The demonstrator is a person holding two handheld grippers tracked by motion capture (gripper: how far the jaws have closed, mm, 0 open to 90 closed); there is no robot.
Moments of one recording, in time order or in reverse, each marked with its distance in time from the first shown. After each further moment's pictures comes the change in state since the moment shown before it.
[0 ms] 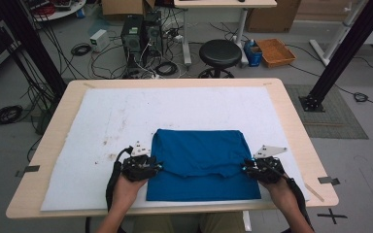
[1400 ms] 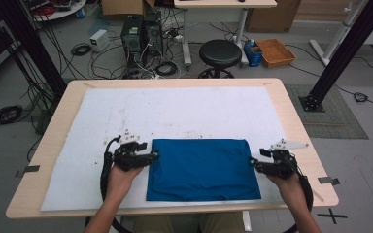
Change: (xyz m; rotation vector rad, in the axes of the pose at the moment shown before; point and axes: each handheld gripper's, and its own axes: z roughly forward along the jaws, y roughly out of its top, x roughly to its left) left arm 0.032 0.035 -0.006 -0.093 0.034 -0.129; right arm -0.033 0.002 -0.019 -0.127 -0.048 0.218
